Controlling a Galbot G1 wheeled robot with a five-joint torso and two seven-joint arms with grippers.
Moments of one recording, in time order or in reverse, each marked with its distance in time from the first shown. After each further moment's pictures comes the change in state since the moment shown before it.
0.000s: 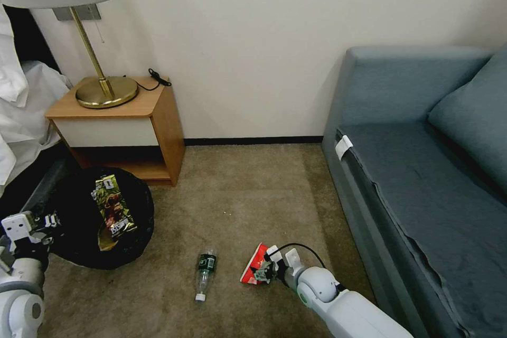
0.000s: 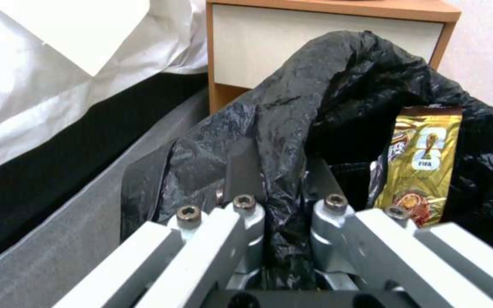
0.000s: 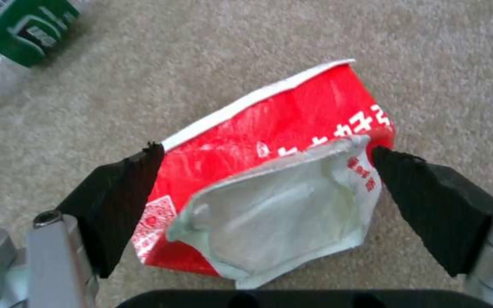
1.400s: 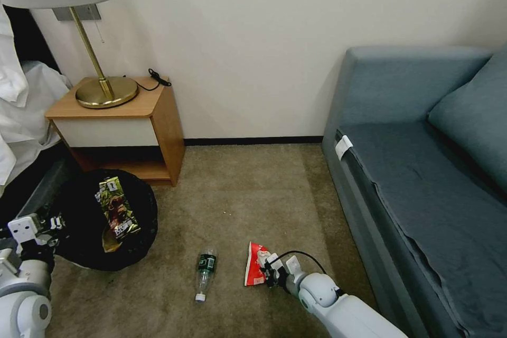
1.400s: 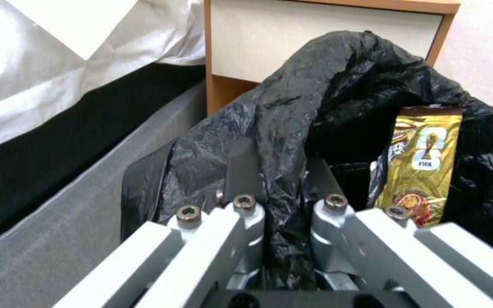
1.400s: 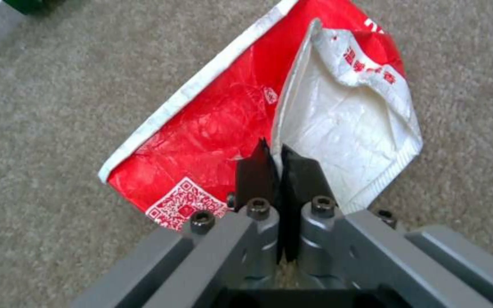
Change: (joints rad) left arm 0.000 -0.033 0.012 -0.002 0.018 -0.004 0.000; right arm 0.000 0.019 -0.003 -0.094 -0.050 0.063 -0.088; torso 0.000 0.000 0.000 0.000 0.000
